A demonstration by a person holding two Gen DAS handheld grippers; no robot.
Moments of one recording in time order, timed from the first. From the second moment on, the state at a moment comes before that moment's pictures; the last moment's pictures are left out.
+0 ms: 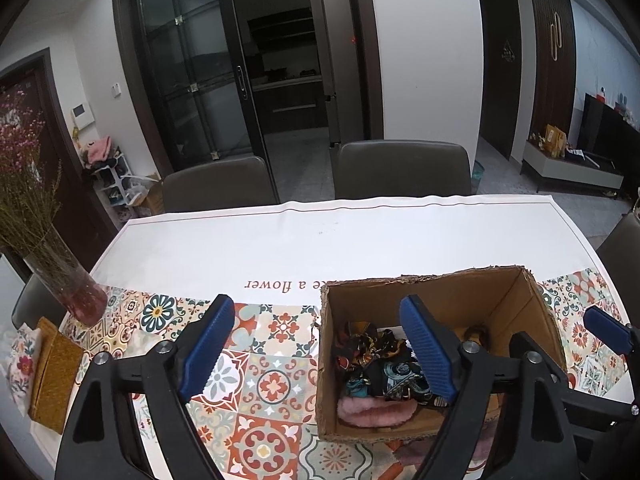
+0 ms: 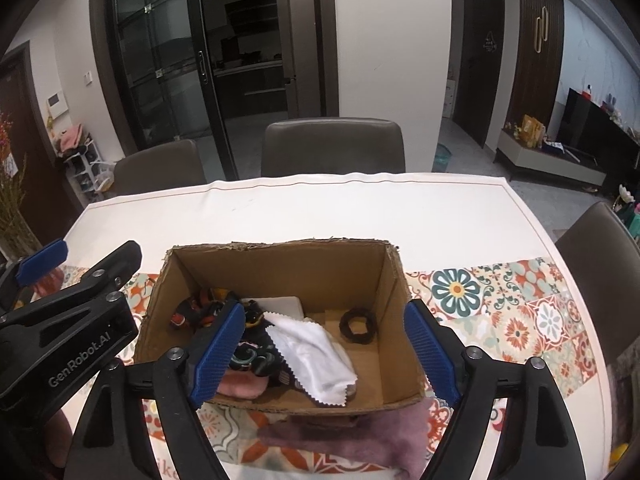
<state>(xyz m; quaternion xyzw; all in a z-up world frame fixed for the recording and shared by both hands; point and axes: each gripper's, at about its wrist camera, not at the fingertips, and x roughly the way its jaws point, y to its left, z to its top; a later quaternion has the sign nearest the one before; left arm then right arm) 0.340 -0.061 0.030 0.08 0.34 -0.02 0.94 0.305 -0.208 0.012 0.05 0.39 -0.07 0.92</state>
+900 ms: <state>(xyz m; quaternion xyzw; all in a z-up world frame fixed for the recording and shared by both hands) 0.284 -0.043 0.053 0.07 0.32 0.00 0.95 0.253 -0.208 0.042 0.06 0.36 -0.09 0.93</state>
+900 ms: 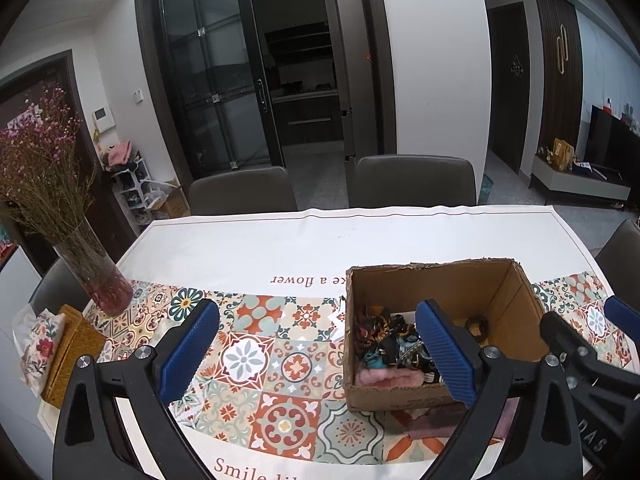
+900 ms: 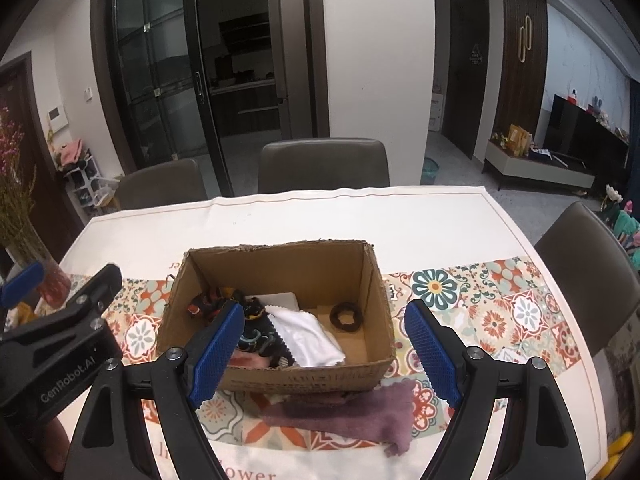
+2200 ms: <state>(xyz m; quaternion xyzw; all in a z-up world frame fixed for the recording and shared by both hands) 0.165 -0.048 -0.012 0.08 0.36 -0.02 0.93 0.137 -0.233 -0.009 0.07 0.38 -0.12 0.92</state>
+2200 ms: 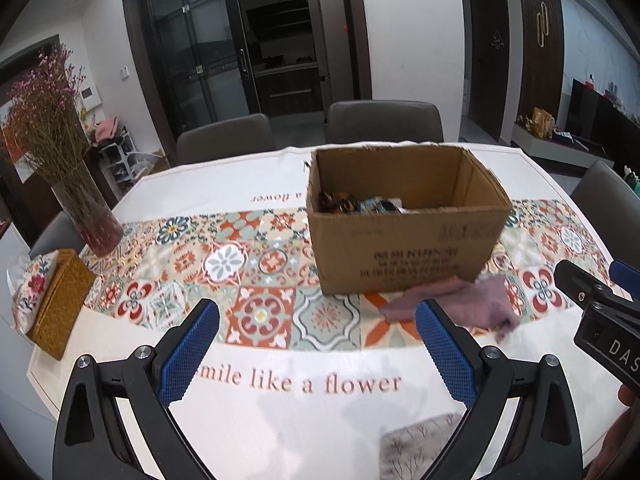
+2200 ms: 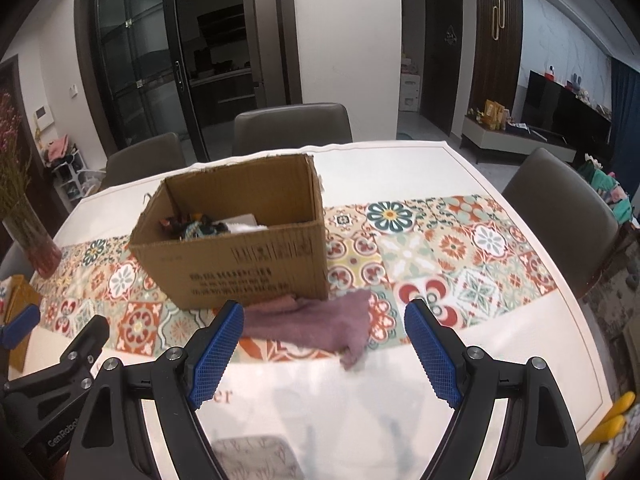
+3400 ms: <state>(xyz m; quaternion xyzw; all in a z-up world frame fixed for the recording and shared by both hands) 0.087 -0.085 -0.104 0.09 0.42 -0.13 0.90 0.030 -0.260 -0.092 0.10 0.43 -0.17 0.88</state>
